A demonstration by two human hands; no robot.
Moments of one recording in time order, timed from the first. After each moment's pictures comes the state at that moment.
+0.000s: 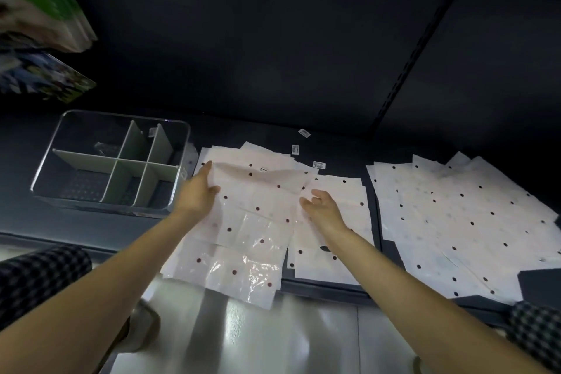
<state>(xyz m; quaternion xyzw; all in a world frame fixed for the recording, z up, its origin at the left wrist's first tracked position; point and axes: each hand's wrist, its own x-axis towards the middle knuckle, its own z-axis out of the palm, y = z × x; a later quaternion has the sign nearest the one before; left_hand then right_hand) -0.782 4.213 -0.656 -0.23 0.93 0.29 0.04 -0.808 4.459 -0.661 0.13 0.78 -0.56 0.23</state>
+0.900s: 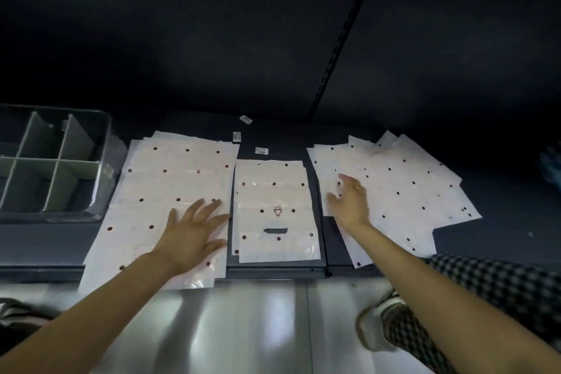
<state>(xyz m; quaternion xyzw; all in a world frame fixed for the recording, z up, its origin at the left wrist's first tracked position) -0.730 4.294 -0.699 0.12 0.98 0.06 0.16 -0.816 4.616 -0.670 0.10 0.95 -0.29 0.04</state>
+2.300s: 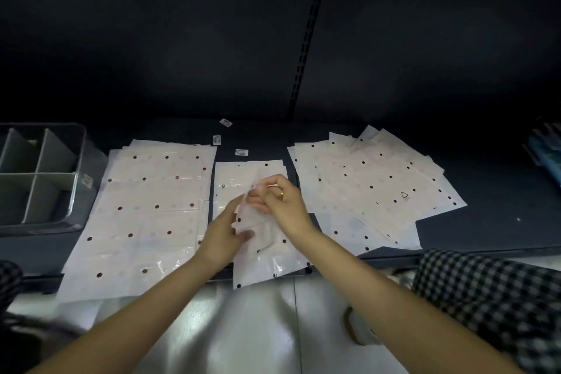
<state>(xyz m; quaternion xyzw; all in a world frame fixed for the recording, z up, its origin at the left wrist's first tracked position) -0.730 4.405 -0.652 -0.05 0.83 0.54 0.11 -0.769 4.539 -0.620 0.02 0.68 -0.72 0.13</state>
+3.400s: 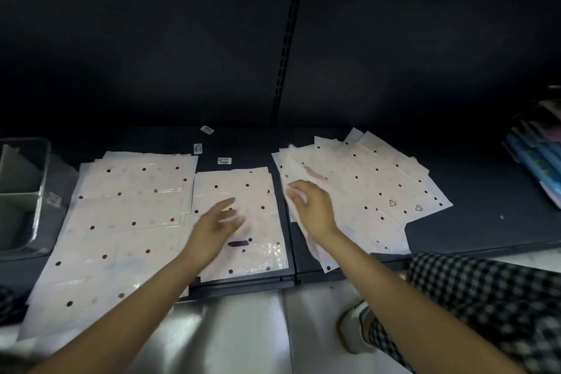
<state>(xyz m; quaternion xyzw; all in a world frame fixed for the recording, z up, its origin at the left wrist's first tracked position) -0.758 4.410 -0.649 -0.10 0.76 0.62 0.15 -0.805 4.616 -0.652 0.00 0.91 -0.41 -0.02</state>
